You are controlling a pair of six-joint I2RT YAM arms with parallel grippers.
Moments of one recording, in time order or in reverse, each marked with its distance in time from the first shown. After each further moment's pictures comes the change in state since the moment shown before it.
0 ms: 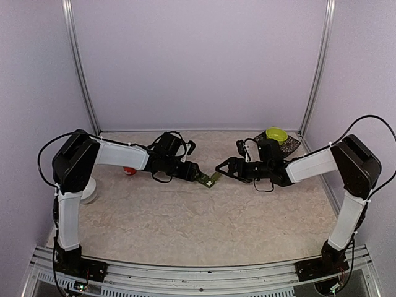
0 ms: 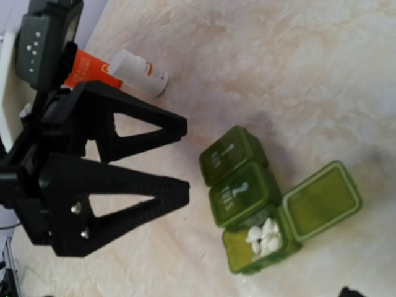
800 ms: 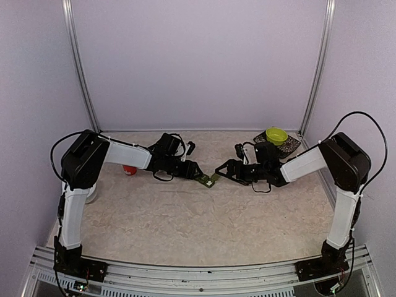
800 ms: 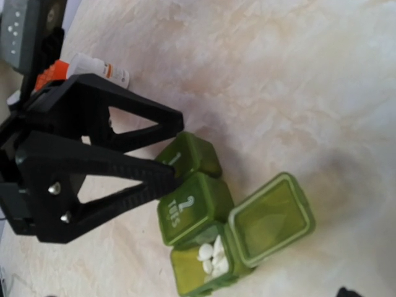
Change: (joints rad) left arm 0.052 0.118 0.068 0.071 0.143 -0.024; right arm -0.024 0.122 0.051 0.028 -0.011 0.011
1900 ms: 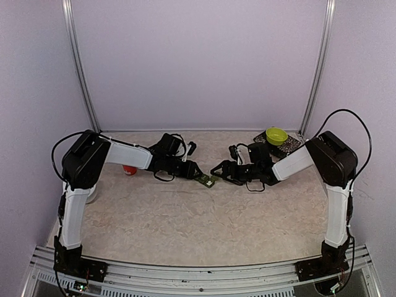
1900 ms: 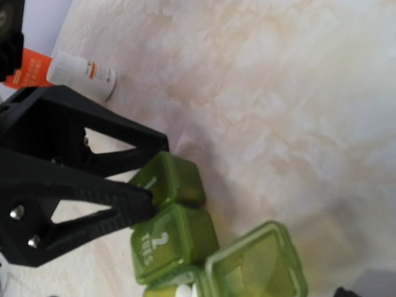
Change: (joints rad) left arm -0.004 0.011 0.009 0.005 0.015 0.000; right arm 0.000 0.142 0.114 0.014 -0.039 -0.008
